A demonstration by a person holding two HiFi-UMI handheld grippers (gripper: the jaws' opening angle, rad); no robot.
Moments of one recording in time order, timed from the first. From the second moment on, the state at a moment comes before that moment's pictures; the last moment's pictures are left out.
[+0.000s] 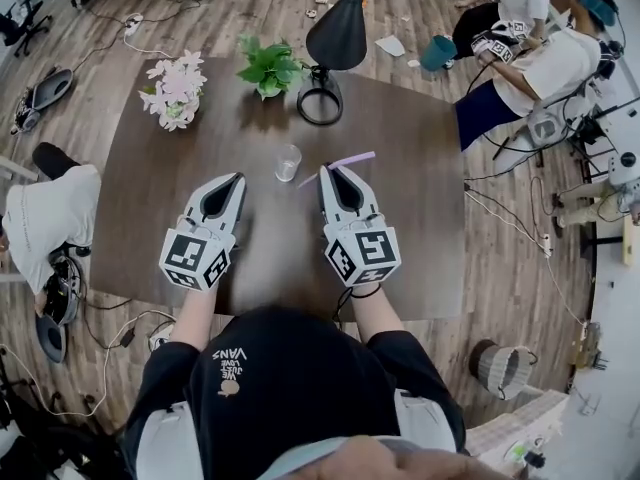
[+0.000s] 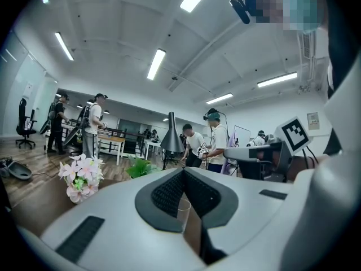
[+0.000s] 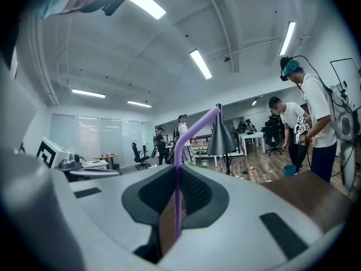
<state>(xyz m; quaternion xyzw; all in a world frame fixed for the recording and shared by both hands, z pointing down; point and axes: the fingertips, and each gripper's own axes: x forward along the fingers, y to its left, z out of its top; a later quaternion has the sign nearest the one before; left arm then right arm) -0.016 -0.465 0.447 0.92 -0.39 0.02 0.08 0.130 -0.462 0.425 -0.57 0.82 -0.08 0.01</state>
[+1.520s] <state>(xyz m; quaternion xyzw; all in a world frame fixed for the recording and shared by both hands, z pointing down) -0.018 -0.508 0.488 0.91 -0.40 0.04 0.12 0.118 -0.561 0.524 -0.56 0.82 -0.14 -0.03</state>
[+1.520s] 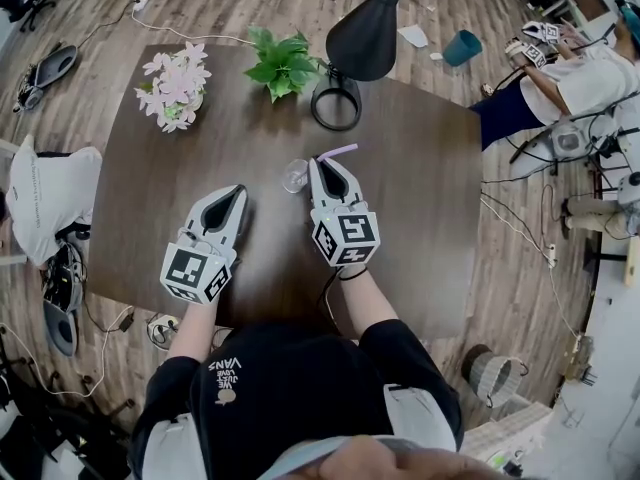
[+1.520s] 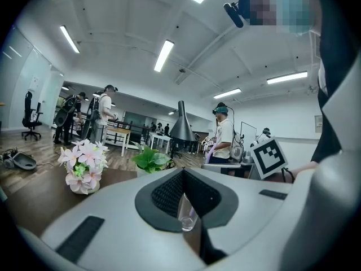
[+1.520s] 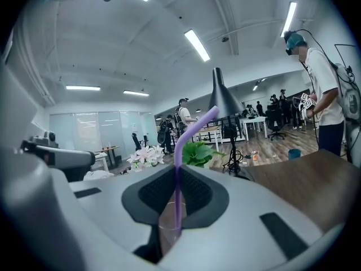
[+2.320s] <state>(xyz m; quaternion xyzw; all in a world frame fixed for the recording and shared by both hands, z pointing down) -0.011 -0.501 0.488 0.91 -0.40 0.04 0.12 0.102 -0.545 0.532 -0.52 0.84 -0.16 -0.05</state>
